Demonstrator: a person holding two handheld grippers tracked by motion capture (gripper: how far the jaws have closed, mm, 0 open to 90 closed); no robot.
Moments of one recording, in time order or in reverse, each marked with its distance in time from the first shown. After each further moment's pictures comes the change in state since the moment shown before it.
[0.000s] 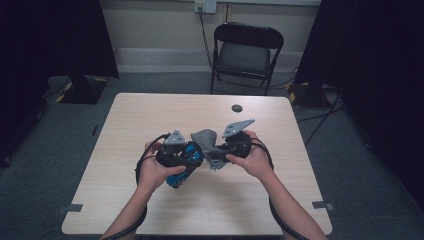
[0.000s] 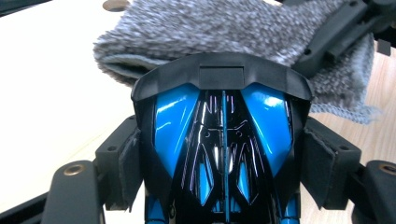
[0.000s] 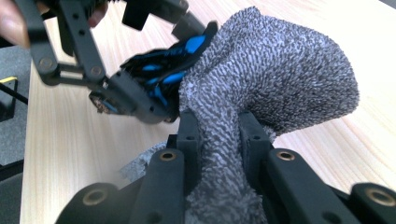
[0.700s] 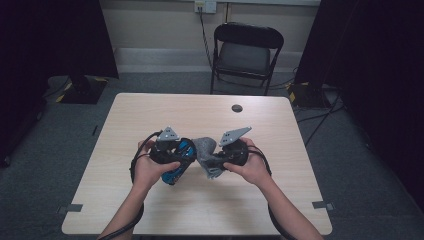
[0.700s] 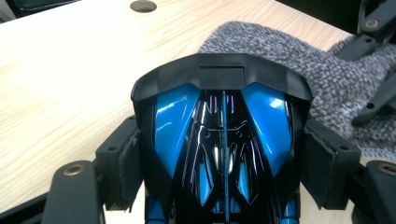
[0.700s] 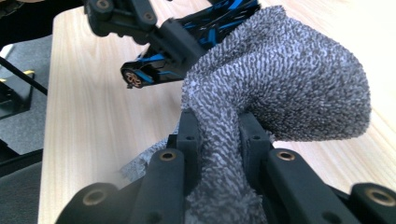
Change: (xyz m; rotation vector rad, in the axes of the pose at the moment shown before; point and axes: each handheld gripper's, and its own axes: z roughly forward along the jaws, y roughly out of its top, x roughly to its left) left arm 0.015 -0.004 -0.010 -0.026 0.050 -0.049; right arm 0.015 -0.010 0.010 0.002 0.054 -0.016
